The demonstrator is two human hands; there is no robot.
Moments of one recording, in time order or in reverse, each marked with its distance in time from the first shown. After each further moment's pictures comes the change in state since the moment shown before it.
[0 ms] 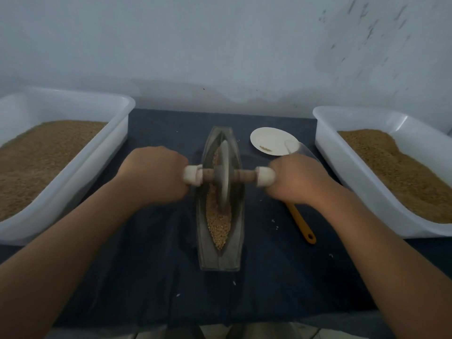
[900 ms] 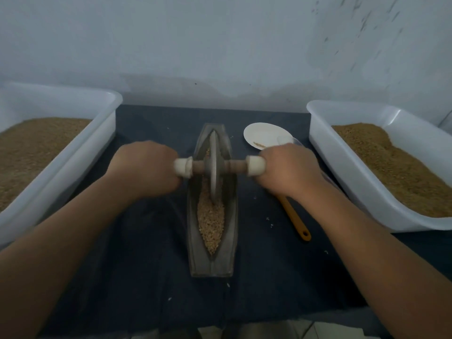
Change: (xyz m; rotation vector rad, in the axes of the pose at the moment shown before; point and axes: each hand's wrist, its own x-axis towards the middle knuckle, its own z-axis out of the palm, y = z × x) left_hand 0.011 0.002 0.000 -0.040 -0.029 -0.075; right_hand 0.012 -0.003 0.009 -0.096 0.226 0.034
